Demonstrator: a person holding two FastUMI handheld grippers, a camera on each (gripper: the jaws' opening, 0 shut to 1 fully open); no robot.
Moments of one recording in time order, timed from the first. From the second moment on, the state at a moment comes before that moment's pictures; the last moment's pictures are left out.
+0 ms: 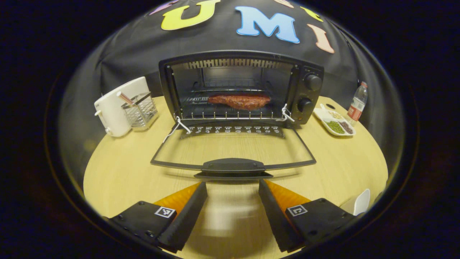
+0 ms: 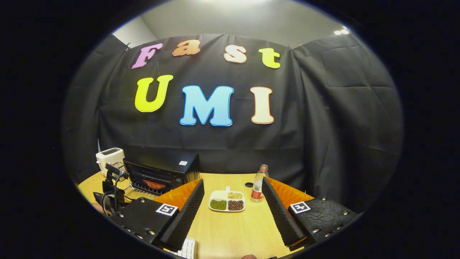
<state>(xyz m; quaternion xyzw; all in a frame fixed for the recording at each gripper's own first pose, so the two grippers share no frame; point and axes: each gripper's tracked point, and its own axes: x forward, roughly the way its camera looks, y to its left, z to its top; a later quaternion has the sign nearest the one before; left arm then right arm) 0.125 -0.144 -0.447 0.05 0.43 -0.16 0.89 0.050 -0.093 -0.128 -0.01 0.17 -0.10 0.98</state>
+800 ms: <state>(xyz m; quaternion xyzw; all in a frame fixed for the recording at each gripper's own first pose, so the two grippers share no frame) 0.131 -0.146 -0.439 0.07 0.41 -0.17 0.89 0.065 -0.078 -0.120 -0.03 0.16 -0.06 0.98</state>
